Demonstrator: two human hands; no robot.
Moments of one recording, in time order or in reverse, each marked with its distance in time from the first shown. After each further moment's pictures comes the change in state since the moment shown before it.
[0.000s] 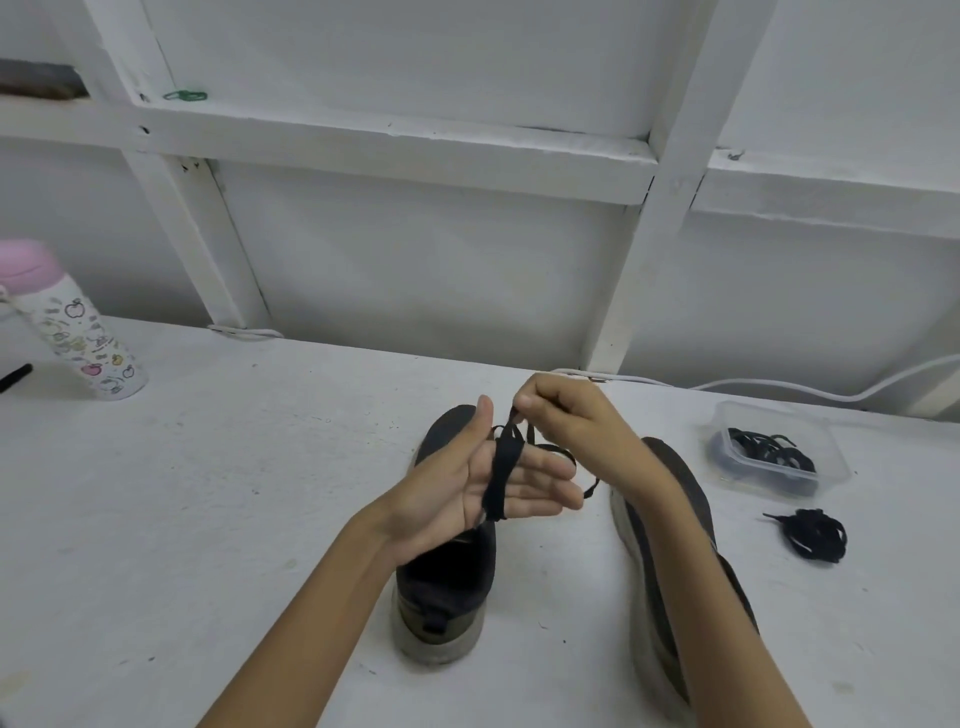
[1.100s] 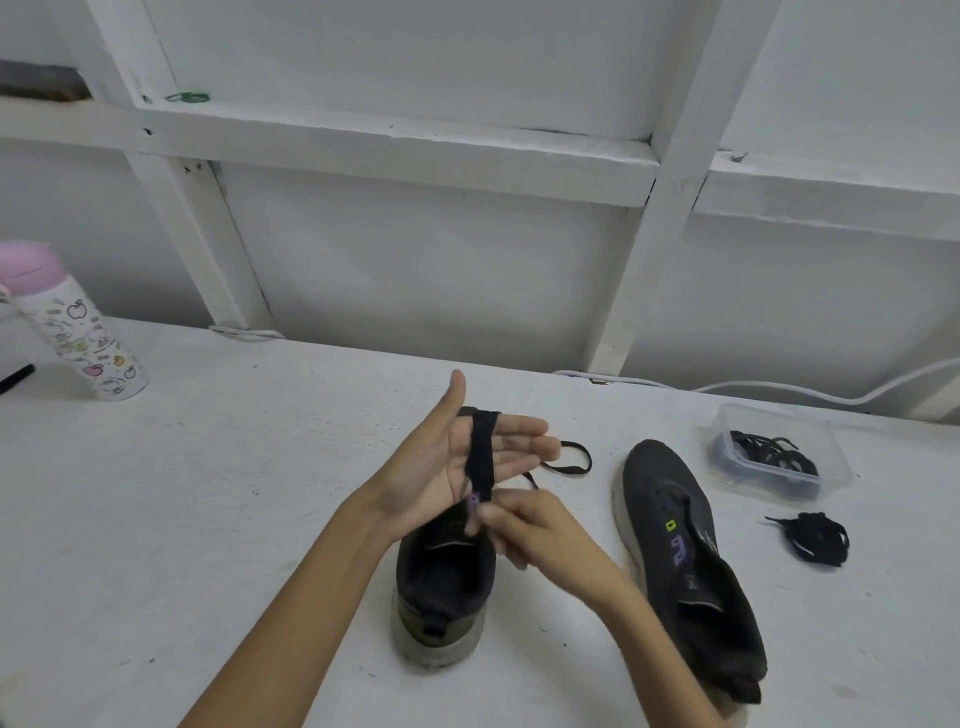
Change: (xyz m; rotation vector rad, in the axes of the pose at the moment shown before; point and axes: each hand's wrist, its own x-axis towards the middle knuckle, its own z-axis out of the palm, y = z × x) left_hand 0.008 0.006 -0.018 -0.110 0.087 0.094; right_hand -0.050 0.042 0.061 0.111 -0.164 0.224
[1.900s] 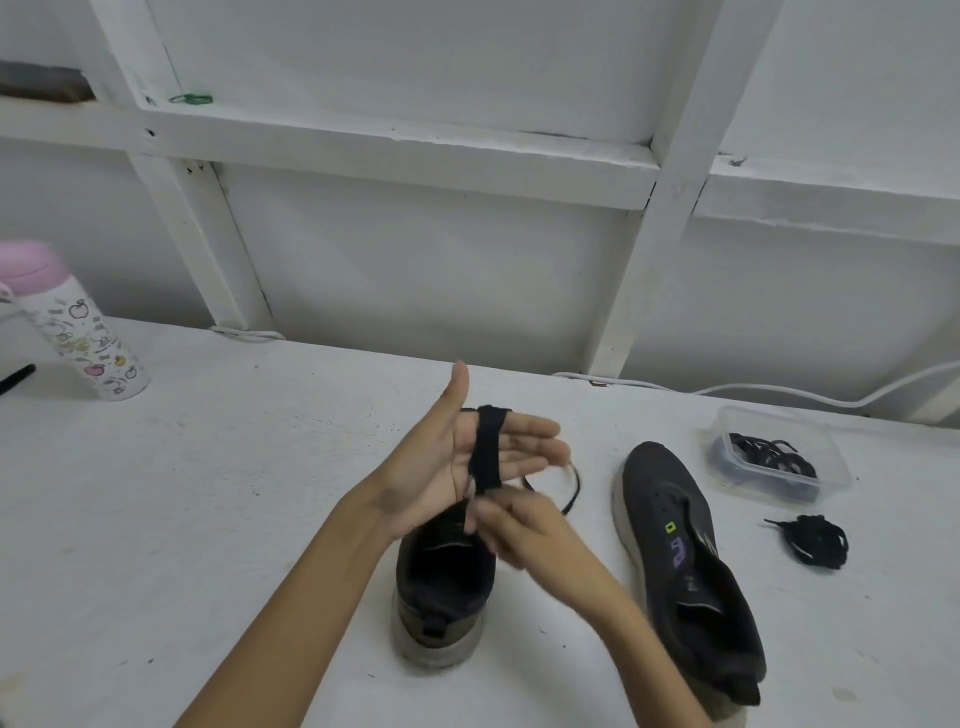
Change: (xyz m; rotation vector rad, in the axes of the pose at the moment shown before) left_hand -0.004 0.007 0.007 0.084 -0.038 0.010; right_hand -0.006 -0.016 0.007 -0.017 0.048 -0.064
